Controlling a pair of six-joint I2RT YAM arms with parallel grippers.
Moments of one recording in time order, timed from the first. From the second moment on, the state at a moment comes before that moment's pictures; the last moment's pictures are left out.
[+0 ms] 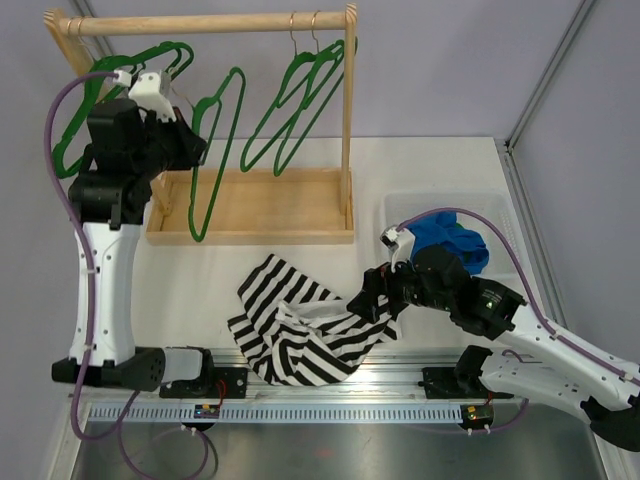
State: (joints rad) left arm -0.07 1.26 1.81 -0.90 0.19 -0.20; right arm 0.94 0.82 0.83 -0.52 -0.12 0.49
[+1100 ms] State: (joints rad) left arm -0.17 1.84 2.44 -0.84 0.11 -0.05; right arm 0.94 0.84 0.73 -0.46 -0.15 0.46
